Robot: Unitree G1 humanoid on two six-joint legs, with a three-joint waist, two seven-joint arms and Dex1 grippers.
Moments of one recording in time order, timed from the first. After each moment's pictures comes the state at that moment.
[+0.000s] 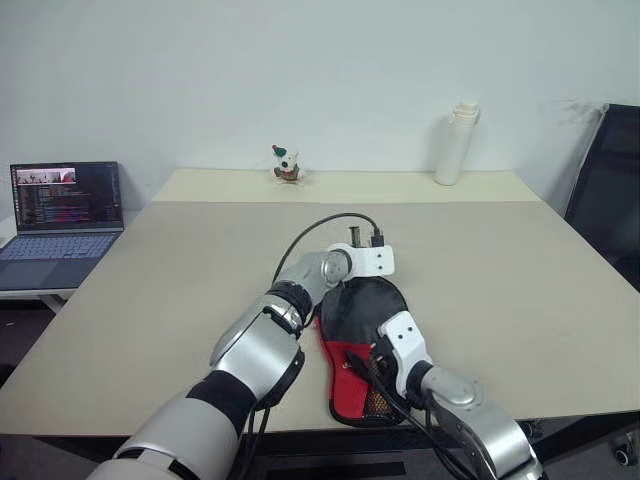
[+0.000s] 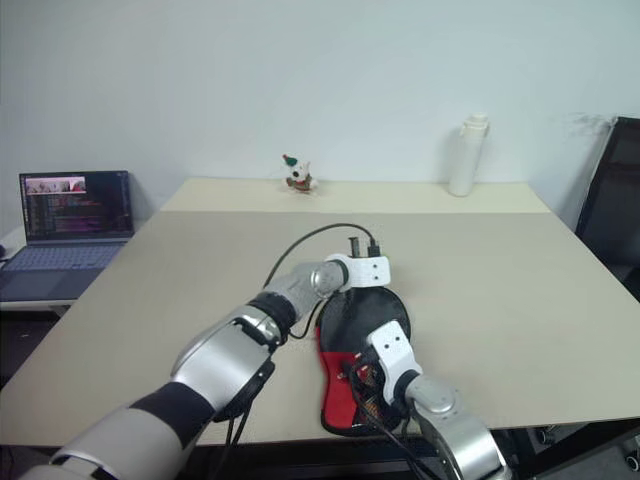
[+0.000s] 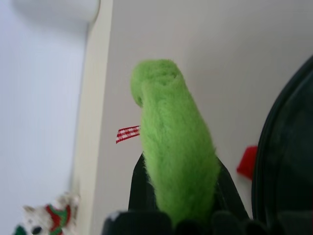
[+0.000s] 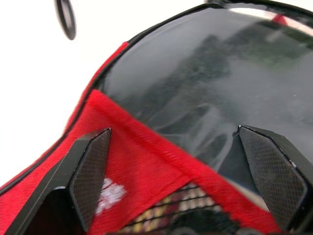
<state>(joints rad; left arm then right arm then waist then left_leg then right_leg) -1.33 0.06 -0.50 1.42 0.67 -0.29 -0.22 -0.12 -0.19 0.34 -0.38 0.09 0.71 0.30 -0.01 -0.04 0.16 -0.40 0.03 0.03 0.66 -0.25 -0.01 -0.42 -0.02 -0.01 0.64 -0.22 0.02</state>
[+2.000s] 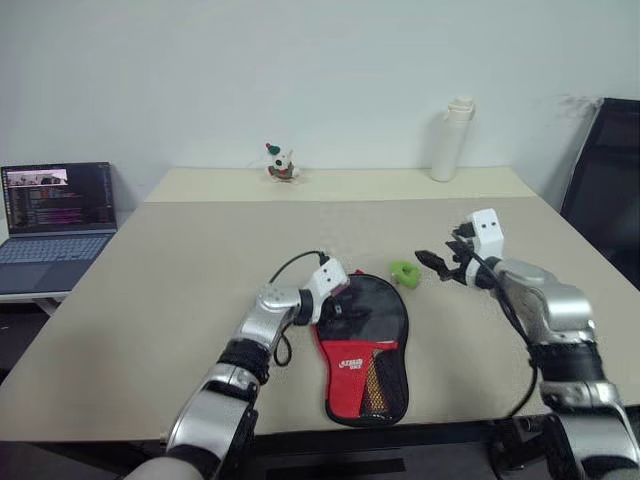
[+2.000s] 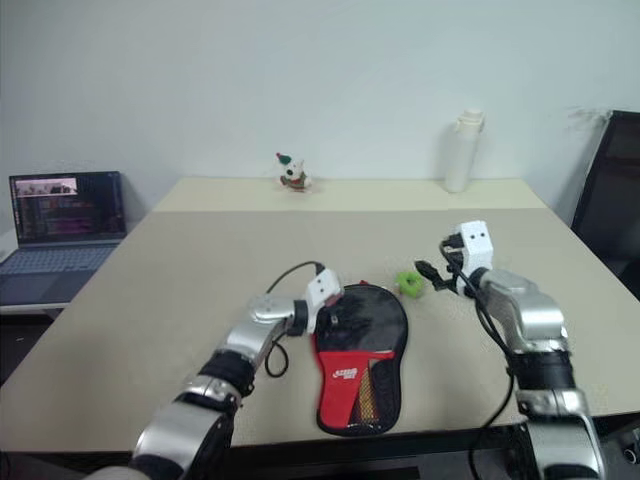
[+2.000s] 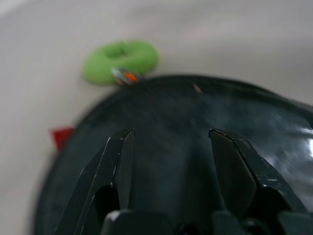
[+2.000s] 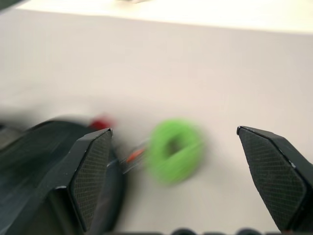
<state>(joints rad) -0.82 0.20 -0.12 0.80 0.08 -0.08 -1.02 -0.78 -0.41 -0.09 0.33 0.26 0.68 0.44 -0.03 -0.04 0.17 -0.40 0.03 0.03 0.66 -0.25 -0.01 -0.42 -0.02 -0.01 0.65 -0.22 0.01</state>
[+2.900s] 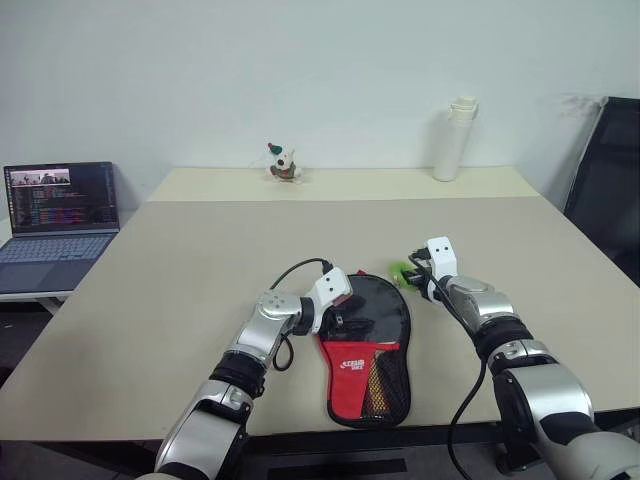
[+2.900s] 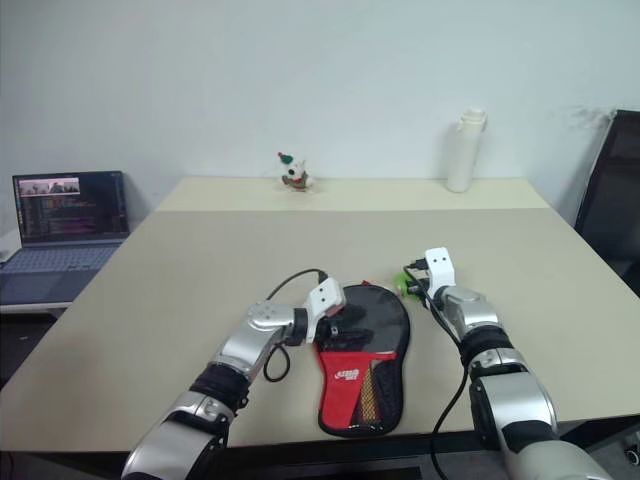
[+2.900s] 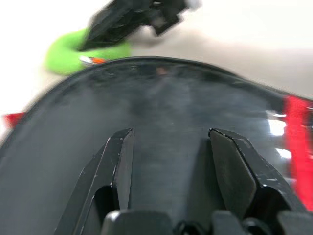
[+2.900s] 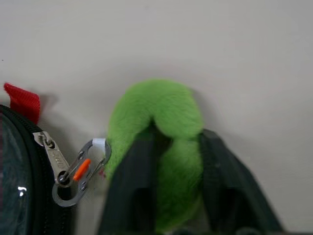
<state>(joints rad) -0.74 0.24 -0.19 0.63 0.02 0.03 -1.08 -0.97 -0.27 -0.05 1.01 0.10 0.29 0.44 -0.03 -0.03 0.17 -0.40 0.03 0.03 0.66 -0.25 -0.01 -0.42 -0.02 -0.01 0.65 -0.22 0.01</state>
